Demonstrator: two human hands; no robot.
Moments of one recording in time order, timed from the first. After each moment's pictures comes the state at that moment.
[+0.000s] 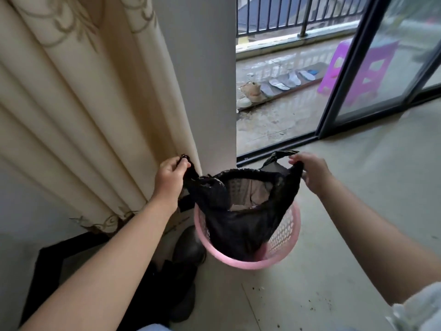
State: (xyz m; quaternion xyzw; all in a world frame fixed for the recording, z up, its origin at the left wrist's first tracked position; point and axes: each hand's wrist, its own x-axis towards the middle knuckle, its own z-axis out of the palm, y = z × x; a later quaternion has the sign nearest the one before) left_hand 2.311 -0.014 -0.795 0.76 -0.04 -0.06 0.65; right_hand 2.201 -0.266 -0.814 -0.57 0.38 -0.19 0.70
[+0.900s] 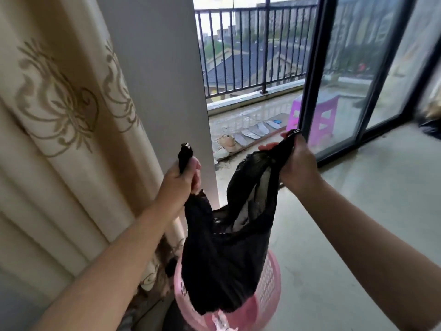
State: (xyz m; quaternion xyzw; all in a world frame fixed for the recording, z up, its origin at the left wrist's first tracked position) left_hand 2.313 -0.068 -0.671 0.68 -0.29 -0.12 0.66; right_hand 2.212 -0.248 -0.662 -0.36 0.11 -0.36 0.86
